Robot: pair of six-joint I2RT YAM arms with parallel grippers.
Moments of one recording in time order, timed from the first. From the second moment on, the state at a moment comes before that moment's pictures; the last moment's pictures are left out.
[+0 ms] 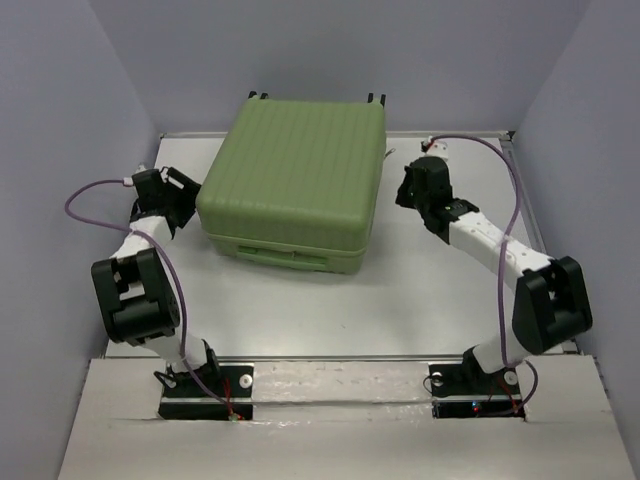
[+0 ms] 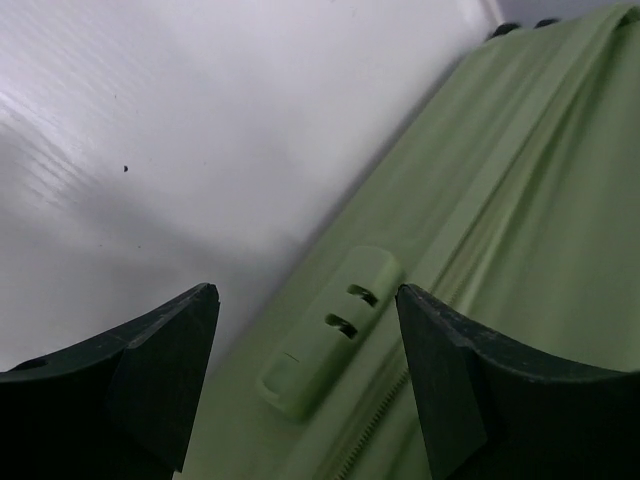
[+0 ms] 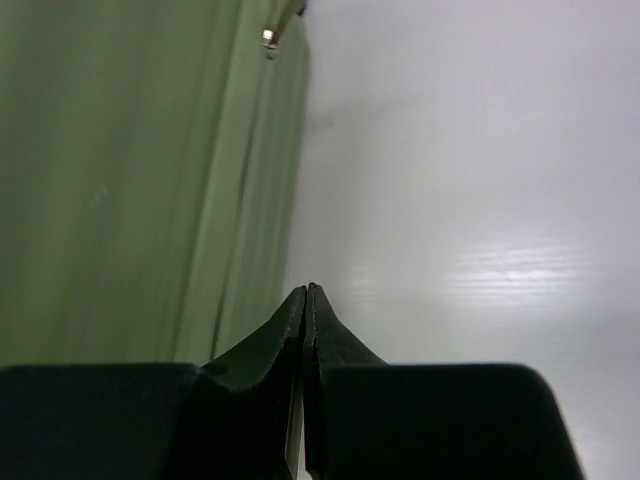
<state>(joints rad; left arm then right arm) 0.27 1.56 0.98 -0.02 0.23 -0.76 0.39 1.46 1.04 -0.05 0.26 0.45</state>
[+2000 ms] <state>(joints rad) 0.22 1.36 1.15 -0.18 0.19 -0.71 0.27 1.40 1.37 -0.12 -0.47 0.24</state>
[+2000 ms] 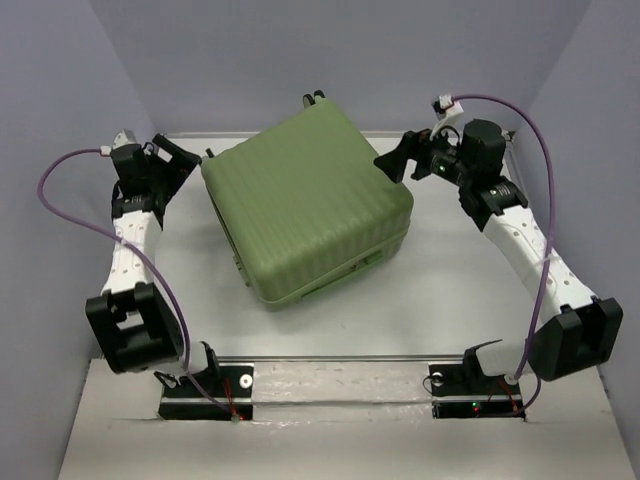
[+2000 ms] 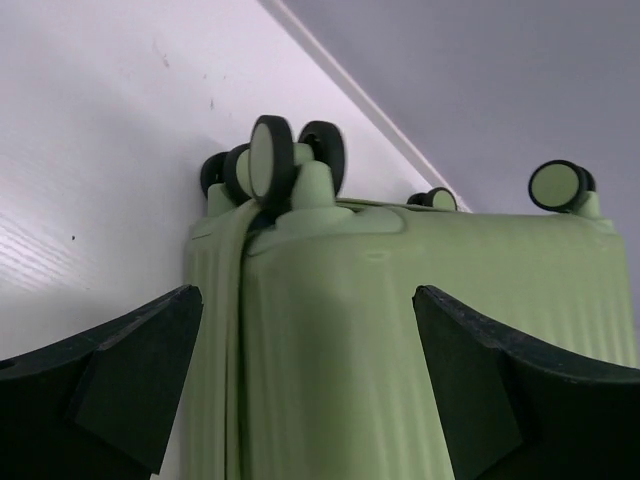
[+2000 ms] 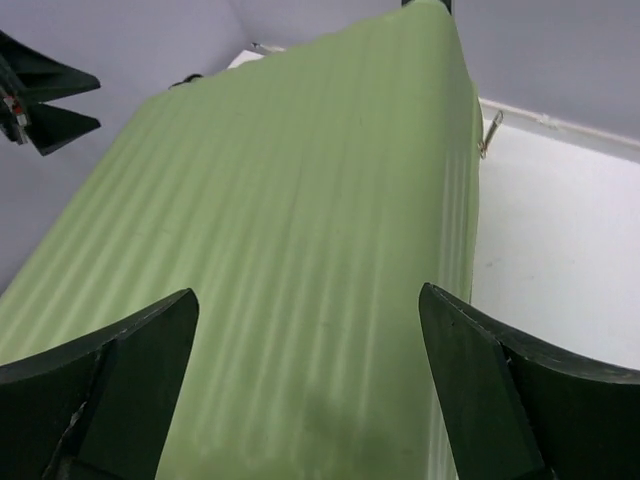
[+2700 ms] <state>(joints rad) 0.30 1.92 1.25 0.32 0.58 -1.02 0.26 1.11 0.92 0.07 -0.61 0.30</state>
